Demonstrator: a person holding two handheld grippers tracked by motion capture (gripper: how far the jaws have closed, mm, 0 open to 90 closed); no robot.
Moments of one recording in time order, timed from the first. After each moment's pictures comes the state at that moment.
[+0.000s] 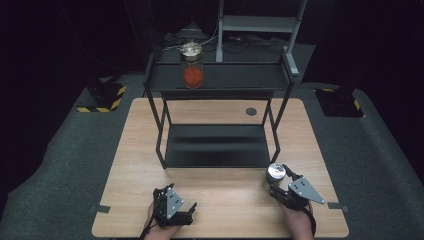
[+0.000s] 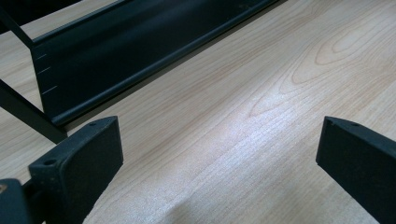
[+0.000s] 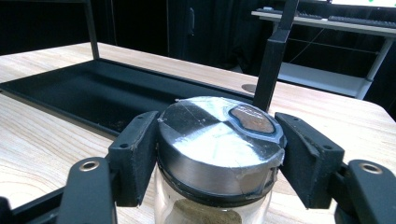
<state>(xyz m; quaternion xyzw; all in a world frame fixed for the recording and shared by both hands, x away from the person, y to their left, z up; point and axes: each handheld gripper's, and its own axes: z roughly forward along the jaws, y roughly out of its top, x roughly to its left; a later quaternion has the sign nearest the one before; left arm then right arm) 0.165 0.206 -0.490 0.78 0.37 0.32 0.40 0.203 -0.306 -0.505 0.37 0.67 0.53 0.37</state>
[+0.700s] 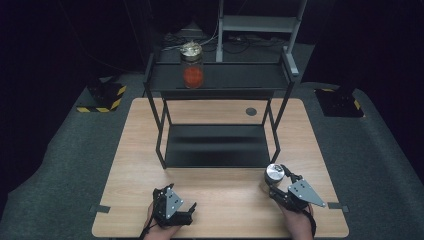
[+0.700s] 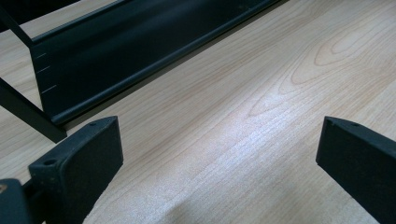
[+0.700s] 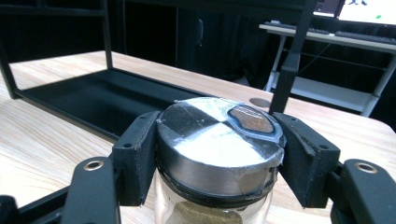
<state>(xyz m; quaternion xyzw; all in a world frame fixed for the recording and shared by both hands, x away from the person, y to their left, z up) 0.165 0.208 -0.490 0.78 0.36 0.31 0.40 0.195 -0.306 -0.500 0.34 0.67 0.54 0.38</state>
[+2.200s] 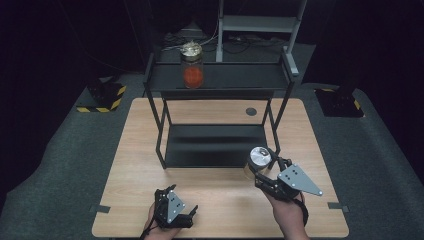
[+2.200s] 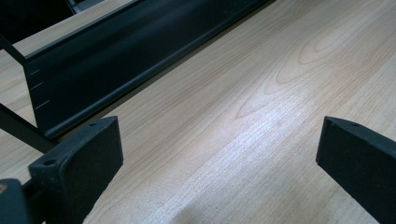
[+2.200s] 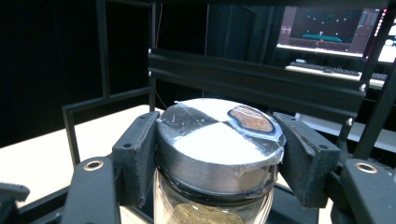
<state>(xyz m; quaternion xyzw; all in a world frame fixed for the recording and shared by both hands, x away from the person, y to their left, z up) 0.162 0.209 -0.493 0.79 0.33 0.32 0.41 0.195 -0.264 -0.417 0.29 0.65 0.60 0.36</state>
